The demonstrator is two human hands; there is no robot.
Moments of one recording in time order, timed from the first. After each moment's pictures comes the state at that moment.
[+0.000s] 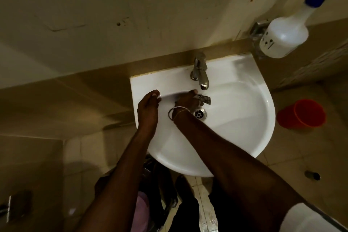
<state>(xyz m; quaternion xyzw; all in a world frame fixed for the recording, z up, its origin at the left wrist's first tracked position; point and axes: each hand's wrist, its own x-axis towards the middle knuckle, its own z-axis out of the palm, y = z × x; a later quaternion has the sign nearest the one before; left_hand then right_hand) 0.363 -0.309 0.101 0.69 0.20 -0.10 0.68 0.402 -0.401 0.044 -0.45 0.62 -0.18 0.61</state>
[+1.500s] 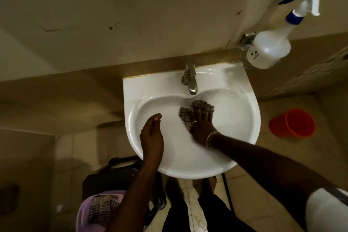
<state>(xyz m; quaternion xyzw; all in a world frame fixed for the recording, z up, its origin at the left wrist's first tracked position) 0.275 -0.345 0.094 0.71 0.25 -0.06 0.66 0.288 -0.551 -0.018 -0.96 -0.03 0.27 0.10</state>
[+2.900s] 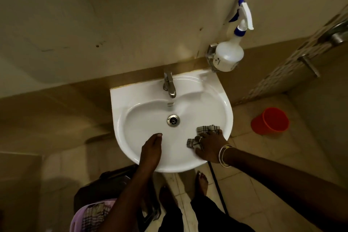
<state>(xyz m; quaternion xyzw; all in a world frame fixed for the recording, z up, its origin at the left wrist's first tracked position) 0.231 -0.356 0.116 0.79 0.16 -0.25 0.53 0.193 -0.608 0.078 -0.95 -0.06 0.30 0.00</state>
